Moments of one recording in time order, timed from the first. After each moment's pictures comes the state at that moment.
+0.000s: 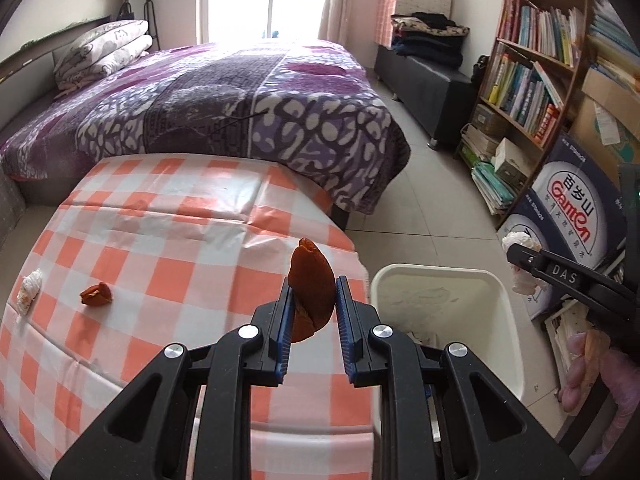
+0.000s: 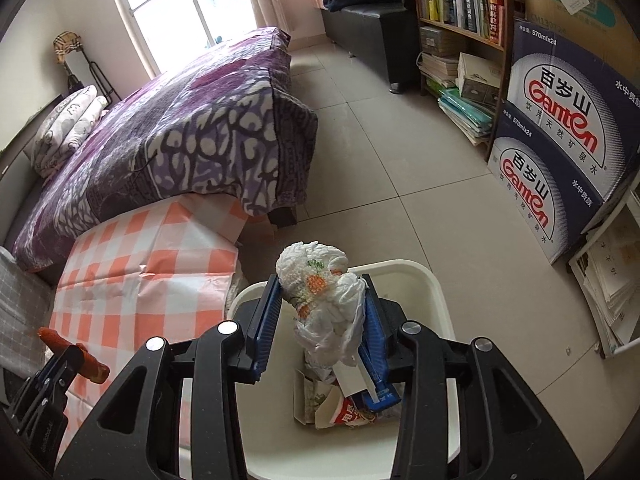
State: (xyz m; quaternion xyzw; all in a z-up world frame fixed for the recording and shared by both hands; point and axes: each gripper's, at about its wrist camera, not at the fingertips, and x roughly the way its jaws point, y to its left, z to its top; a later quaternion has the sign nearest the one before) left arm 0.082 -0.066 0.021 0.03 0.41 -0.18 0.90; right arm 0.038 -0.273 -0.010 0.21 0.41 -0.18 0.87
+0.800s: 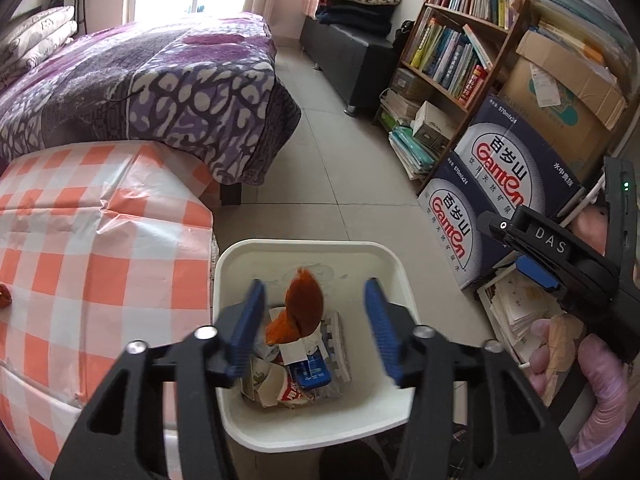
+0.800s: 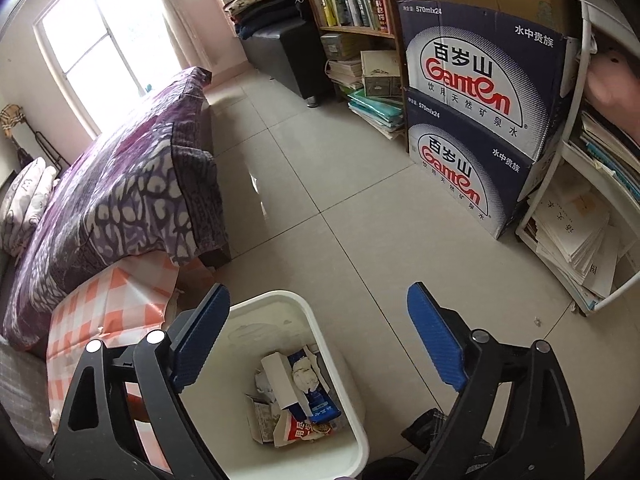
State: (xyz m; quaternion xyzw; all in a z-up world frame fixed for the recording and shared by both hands) left arm 0.060 -0.166 0.007 0.01 0.44 -0.30 0.85; right arm -0.025 -0.369 -0.008 0.28 0.37 -0.29 0.84
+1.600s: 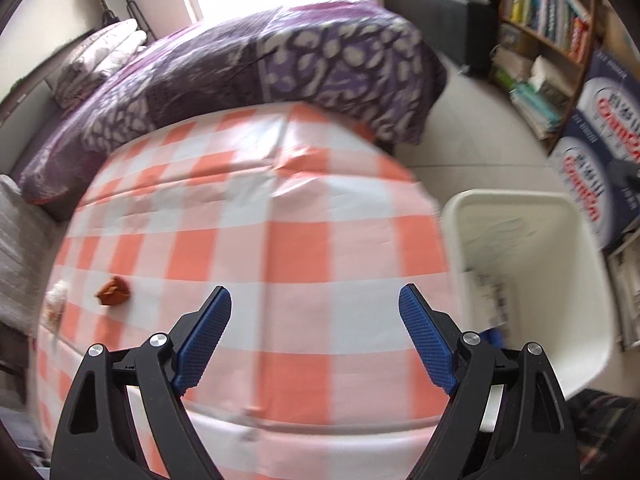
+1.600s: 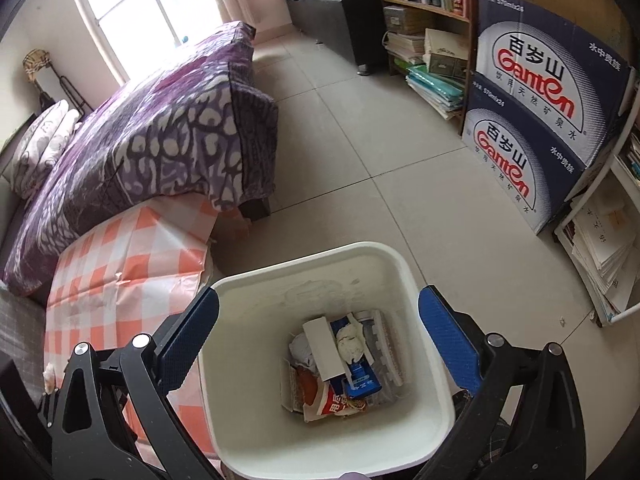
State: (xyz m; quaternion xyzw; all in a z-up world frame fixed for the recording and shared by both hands) left arm 0.118 -0.055 -0.052 0.16 0.47 -0.10 0.86; right arm 0.034 -0.288 -0.026 0.24 0.43 -0.22 0.84
